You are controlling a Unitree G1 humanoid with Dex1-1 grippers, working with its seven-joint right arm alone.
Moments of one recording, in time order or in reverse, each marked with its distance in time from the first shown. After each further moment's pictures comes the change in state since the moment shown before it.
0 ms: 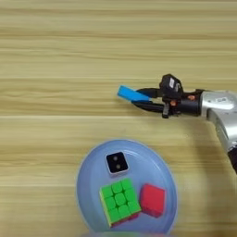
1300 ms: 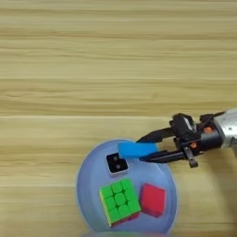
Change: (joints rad) arm 0.258 -0.139 0.095 -0.368 0.127 0.041 0.368
